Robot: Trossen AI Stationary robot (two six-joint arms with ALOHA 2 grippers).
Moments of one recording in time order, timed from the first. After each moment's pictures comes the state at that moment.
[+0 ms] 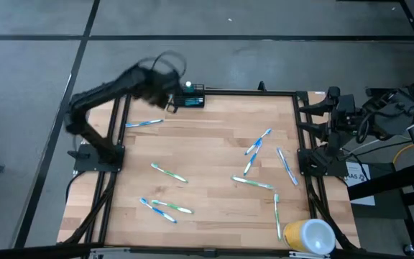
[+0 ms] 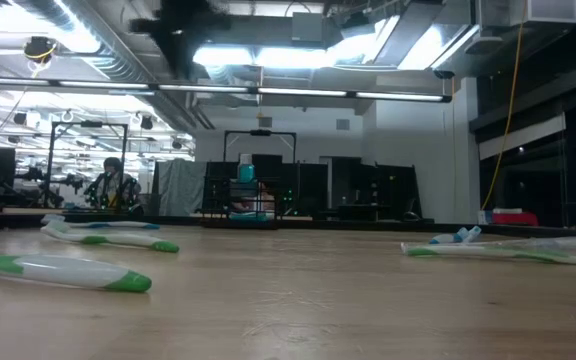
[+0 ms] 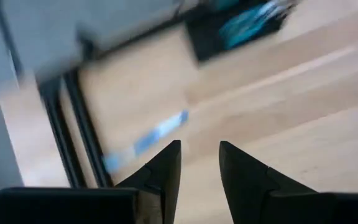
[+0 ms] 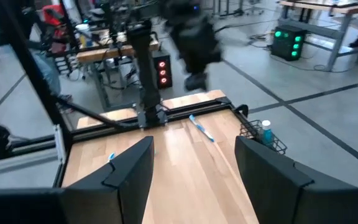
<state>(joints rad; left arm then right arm) 0.39 1.55 1.73 -1.57 -0.37 -0.83 0.76 0.96 1.67 -1.11 0.92 0.44</state>
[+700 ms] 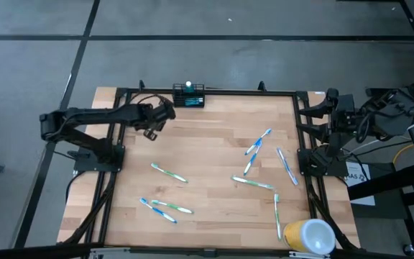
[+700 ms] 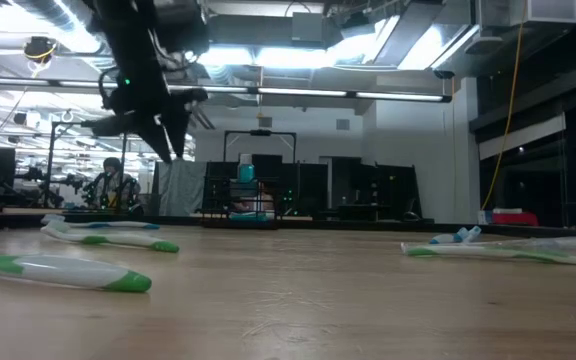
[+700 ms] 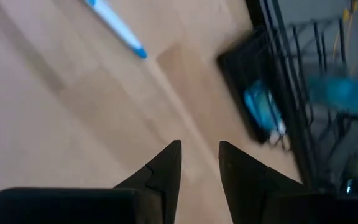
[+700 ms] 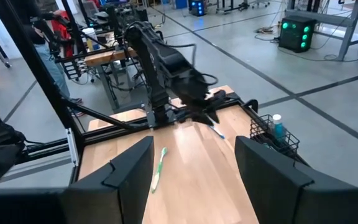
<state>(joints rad) 0.35 1.29 0.86 -0.69 -0.45 -2.19 0.76 0.96 1.67 -1.10 0.90 0.49</state>
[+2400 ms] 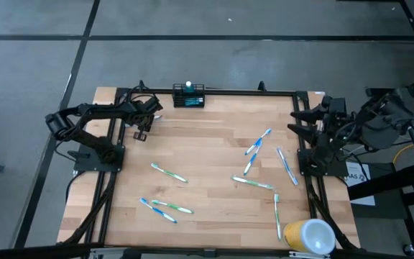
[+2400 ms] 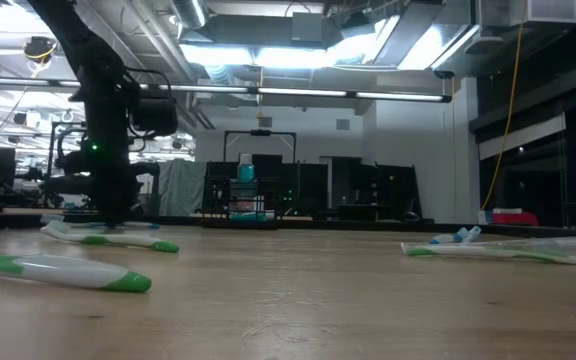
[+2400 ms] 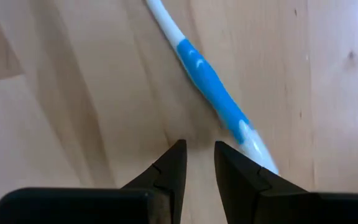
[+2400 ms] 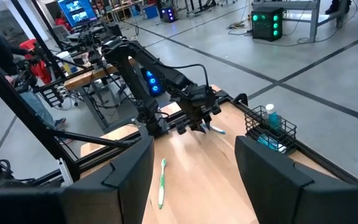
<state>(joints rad) 0.72 1.41 0.58 -0.50 -0.22 -2.17 0.76 1.04 1.67 -1.08 1.01 0.70</state>
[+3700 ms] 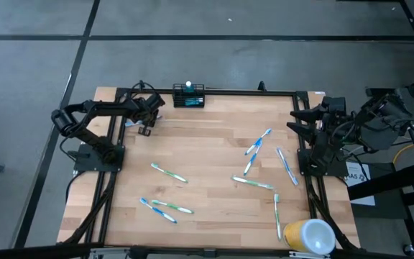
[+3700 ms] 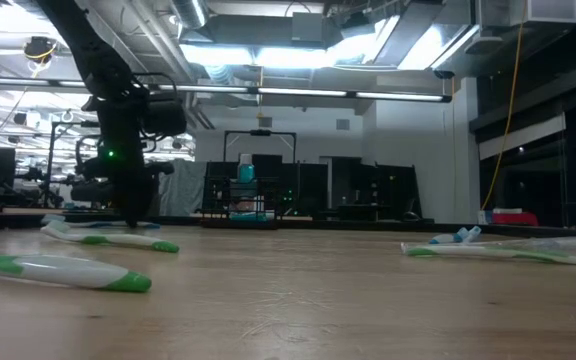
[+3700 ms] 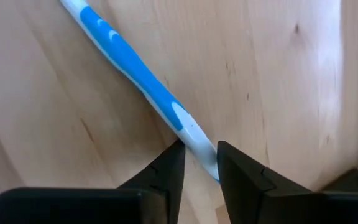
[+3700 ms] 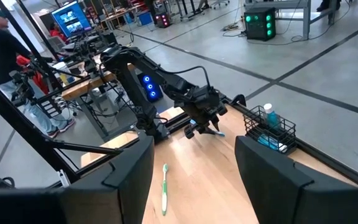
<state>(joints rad) 0.74 1.49 0.61 -0.36 -0.22 -2.10 0.76 1.05 1.67 -1.07 1.04 0.75</state>
